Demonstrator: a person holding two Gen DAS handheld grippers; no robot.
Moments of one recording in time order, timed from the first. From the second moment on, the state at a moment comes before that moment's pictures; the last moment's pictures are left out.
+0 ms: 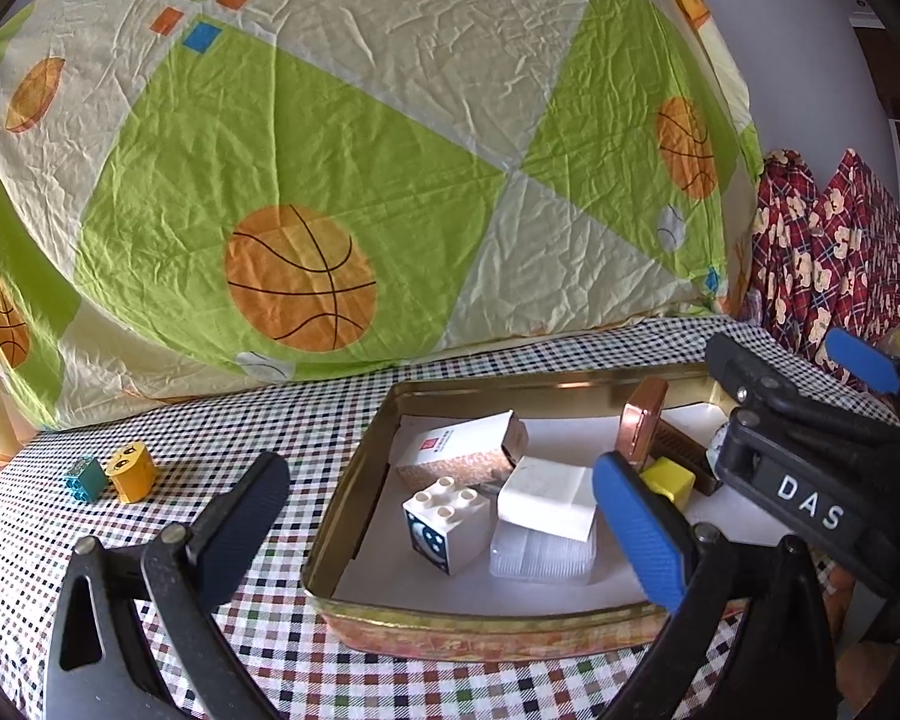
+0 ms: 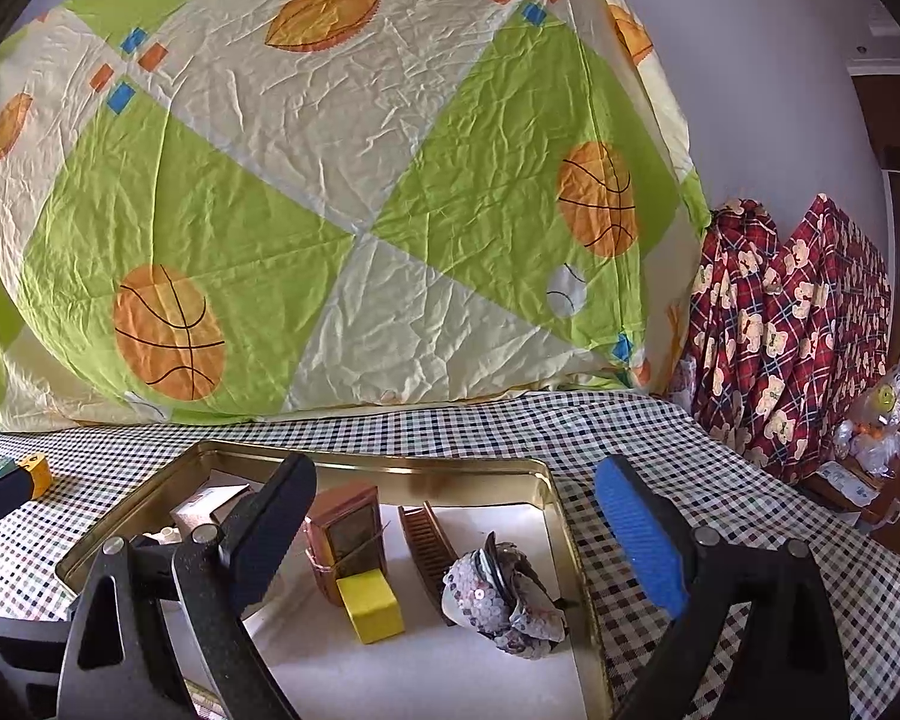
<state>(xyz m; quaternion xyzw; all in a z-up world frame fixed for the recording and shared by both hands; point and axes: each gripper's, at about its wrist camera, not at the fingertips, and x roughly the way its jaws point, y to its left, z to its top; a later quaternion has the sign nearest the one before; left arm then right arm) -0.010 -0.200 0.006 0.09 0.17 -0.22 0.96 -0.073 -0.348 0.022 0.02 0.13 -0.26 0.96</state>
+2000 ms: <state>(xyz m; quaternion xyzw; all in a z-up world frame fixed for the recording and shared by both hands) 0.119 0.061 -0.009 0.05 0.25 -0.03 0.97 0.085 -0.112 0.001 0.03 0.19 -0.11 0.97</state>
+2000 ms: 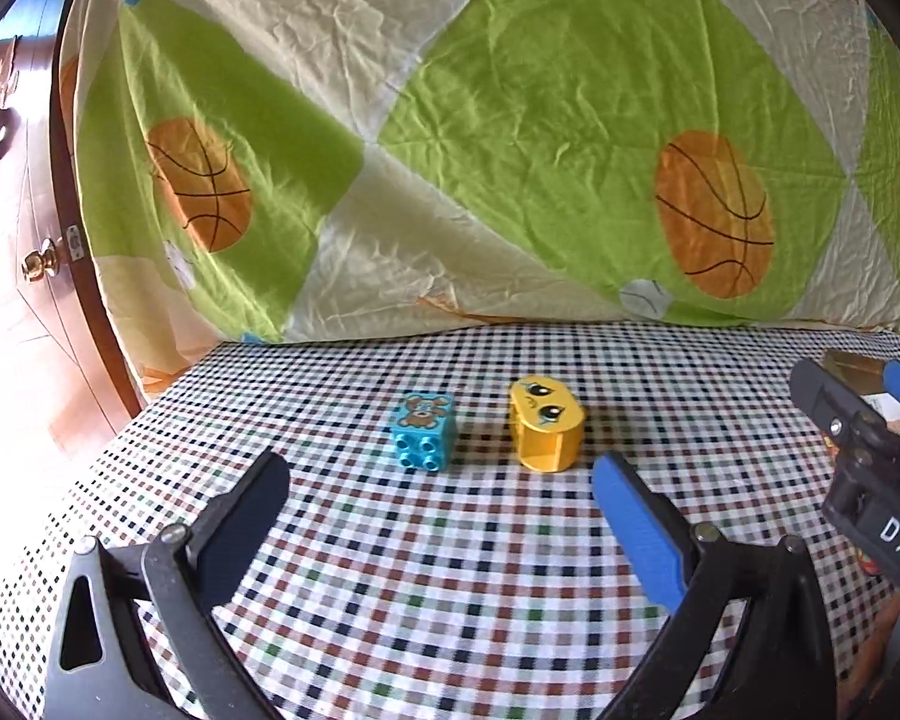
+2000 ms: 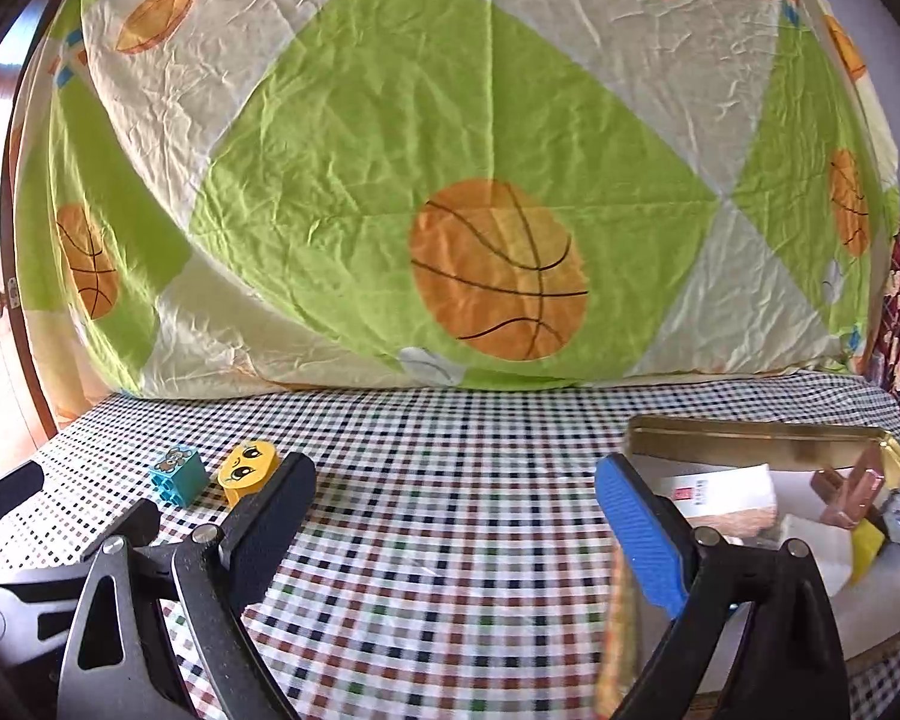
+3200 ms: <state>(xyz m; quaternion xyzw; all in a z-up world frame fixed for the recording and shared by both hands) 0.220 0.129 -0.027 0.00 0.31 0.00 0.95 0.231 -0.039 -0.054 0.03 0.41 0.01 0.91</state>
